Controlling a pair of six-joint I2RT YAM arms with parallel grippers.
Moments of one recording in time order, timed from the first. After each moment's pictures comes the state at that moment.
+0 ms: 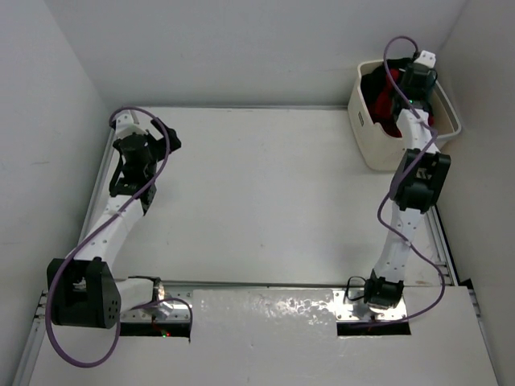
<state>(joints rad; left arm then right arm) -0.04 1.19 0.81 0.17 -0.23 -0.46 -0.23 2.35 2.08 -0.05 0.16 0.15</state>
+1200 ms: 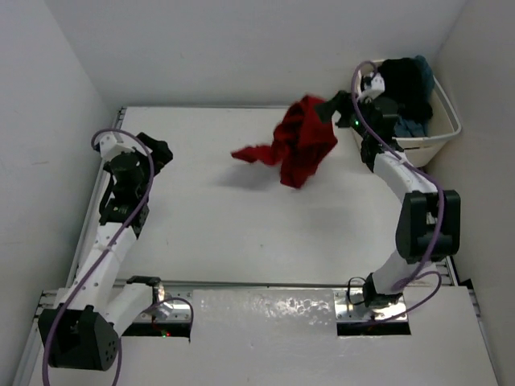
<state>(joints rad) -0.04 0.96 0.72 0.02 -0.25 -0.62 0.06 1.63 1.24 0.48 -0.42 0.39</state>
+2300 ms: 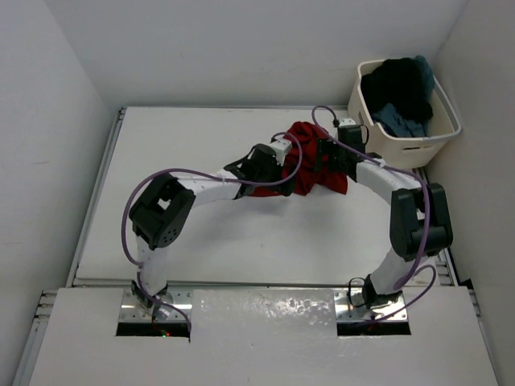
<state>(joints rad) -0.70 1.95 1.27 0.04 0.08 -0.27 0.17 1.68 1.03 -0.11 0.09 0.13</state>
